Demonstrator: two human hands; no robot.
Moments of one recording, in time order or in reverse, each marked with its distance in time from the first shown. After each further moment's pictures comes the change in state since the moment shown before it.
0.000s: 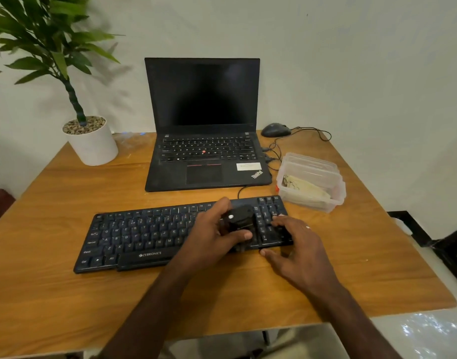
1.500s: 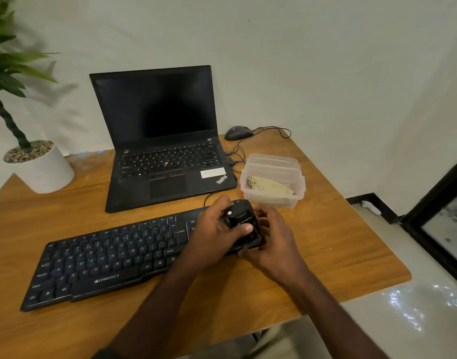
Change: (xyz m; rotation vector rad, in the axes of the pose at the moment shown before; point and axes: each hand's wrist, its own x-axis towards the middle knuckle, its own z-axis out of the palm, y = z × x) left_hand 0.044 0.010 0.058 -0.090 -0.054 0.043; right_hand 0.007 0.015 -0.004 0.378 0.052 0.225
